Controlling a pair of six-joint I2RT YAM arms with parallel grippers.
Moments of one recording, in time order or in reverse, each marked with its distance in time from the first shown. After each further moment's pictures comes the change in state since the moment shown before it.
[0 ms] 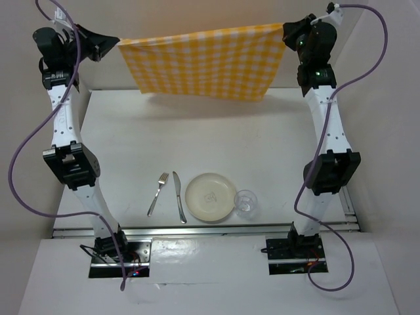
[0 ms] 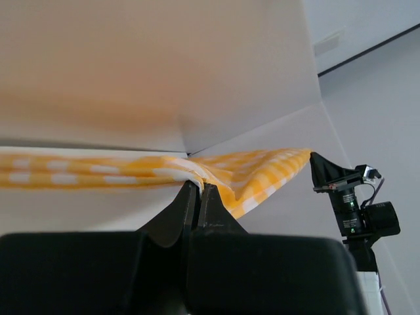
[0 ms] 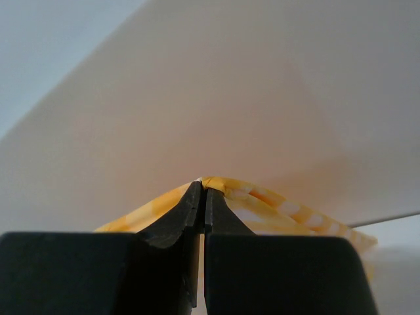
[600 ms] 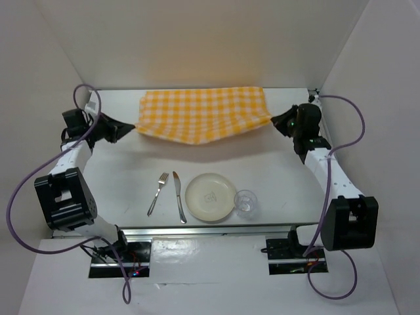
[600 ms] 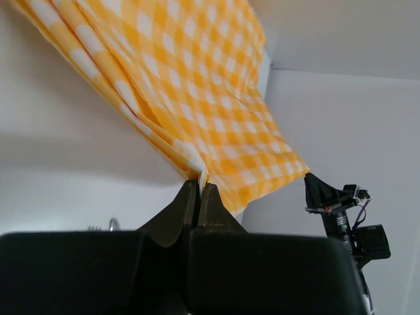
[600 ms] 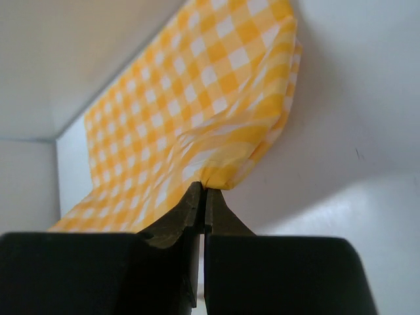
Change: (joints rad) left arm 0.062 -0.544 -1.283 0.051 -0.007 0.190; right arm -0.008 -0.602 -1.201 0.077 -0.094 0.145
